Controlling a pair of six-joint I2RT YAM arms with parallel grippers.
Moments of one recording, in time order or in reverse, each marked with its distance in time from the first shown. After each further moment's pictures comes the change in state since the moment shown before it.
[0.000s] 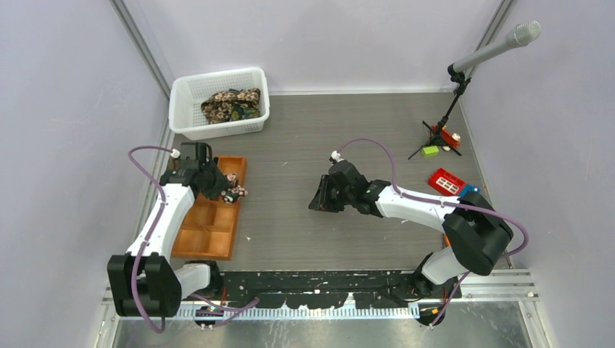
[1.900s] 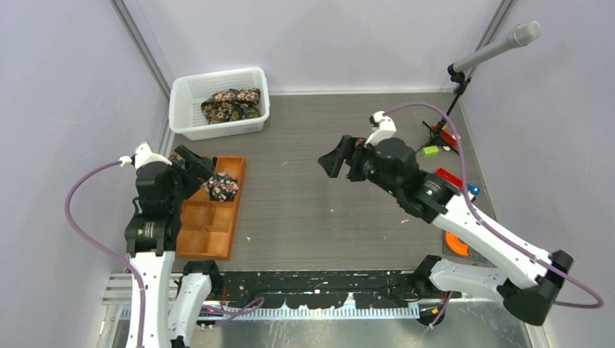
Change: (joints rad) left arm 0.077 -0.456 0.084 -0.027 -0.139 0.033; right arm 0.000 -0.401 0.271 -0.269 0.260 -0.218
